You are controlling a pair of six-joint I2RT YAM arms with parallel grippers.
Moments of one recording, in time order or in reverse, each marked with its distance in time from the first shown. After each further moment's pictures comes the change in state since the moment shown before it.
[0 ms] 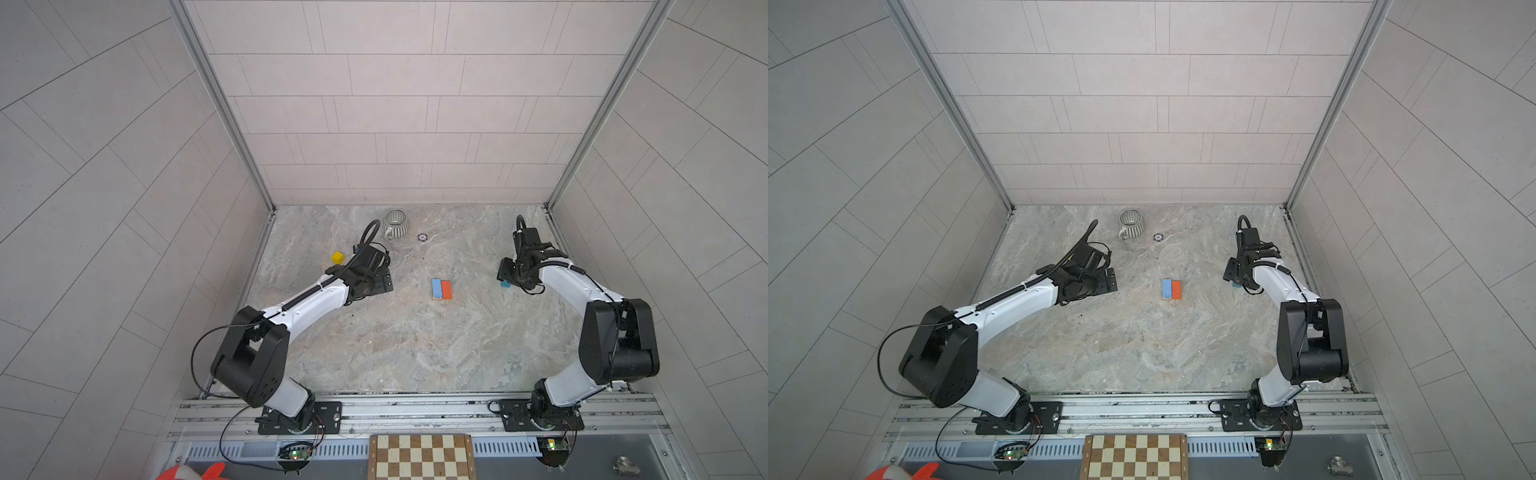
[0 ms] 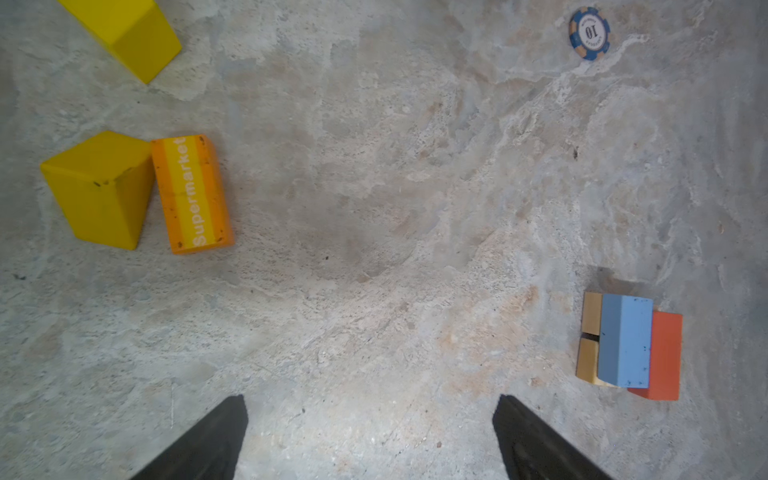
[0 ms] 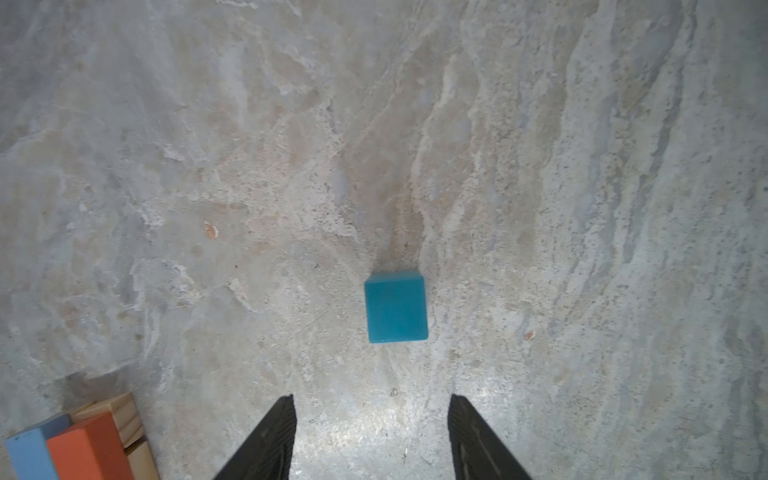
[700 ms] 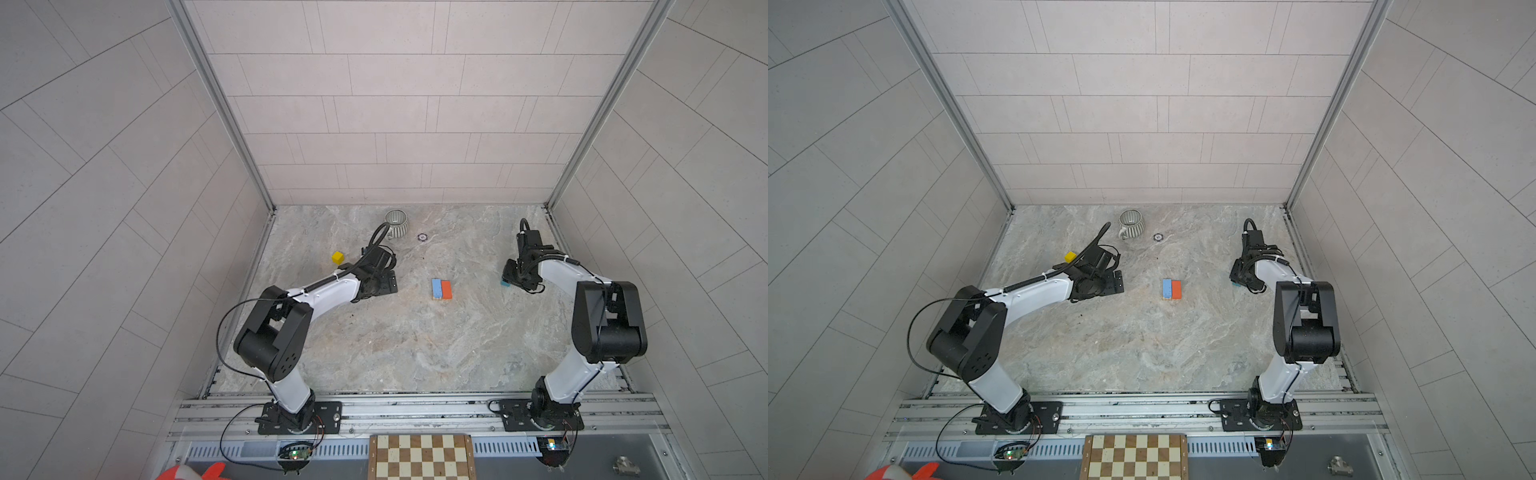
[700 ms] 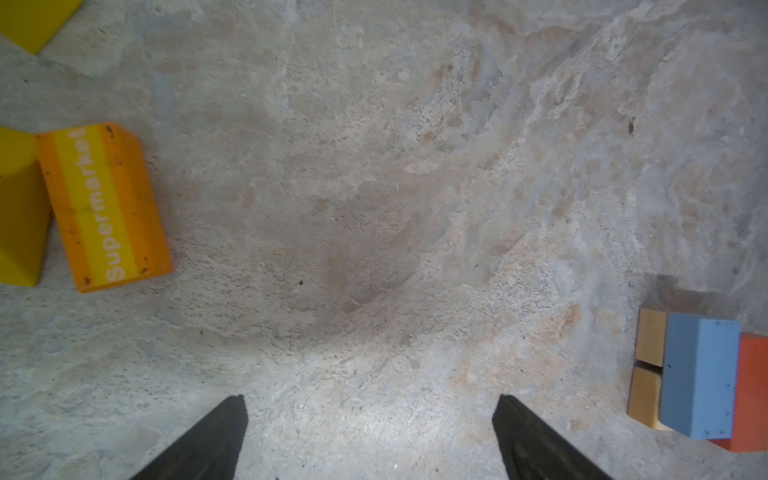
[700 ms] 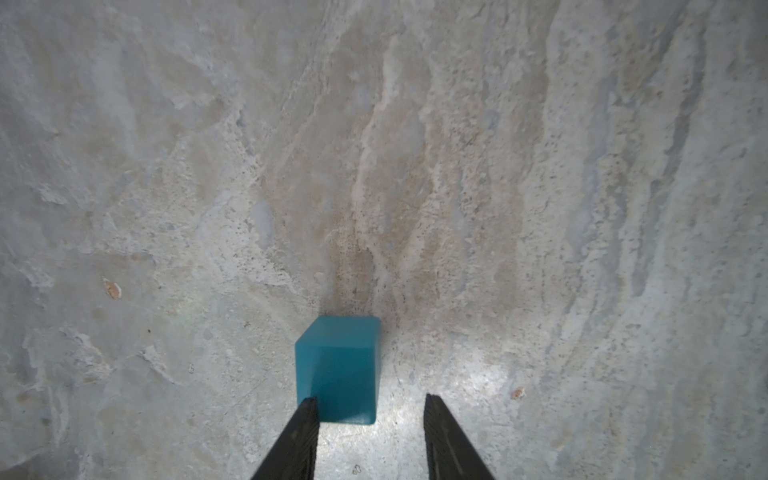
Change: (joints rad) left arm -0.002 0.142 0.021 0.075 0.017 0.034; right arm -0.072 0.125 0.011 0.072 -0.013 0.003
